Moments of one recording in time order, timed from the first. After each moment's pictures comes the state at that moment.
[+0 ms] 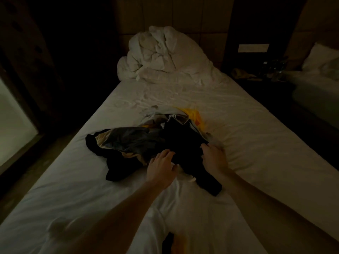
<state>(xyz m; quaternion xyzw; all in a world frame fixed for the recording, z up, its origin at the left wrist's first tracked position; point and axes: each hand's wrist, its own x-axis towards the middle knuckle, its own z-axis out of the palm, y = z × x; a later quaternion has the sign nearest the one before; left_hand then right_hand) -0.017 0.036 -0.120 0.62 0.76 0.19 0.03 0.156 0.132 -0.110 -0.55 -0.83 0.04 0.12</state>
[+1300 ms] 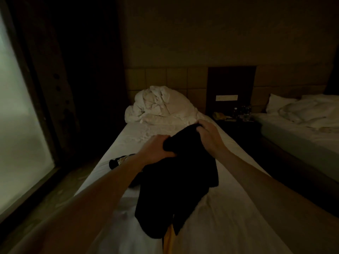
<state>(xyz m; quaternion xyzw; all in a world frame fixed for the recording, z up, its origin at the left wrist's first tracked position) 0.052 -0.181 0.167 0.73 0.59 0.33 0.09 0.250 -0.121 0.189 -0.35 -0.74 0.29 0.49</state>
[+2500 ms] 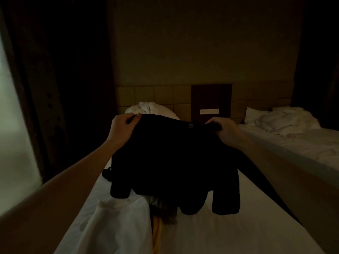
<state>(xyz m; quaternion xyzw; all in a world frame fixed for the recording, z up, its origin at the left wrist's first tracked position) 0.065 -0.300 0.258 0.61 0.56 0.57 0.01 0.408 -0.203 0.247 -0.32 -0.84 0.20 0.38</state>
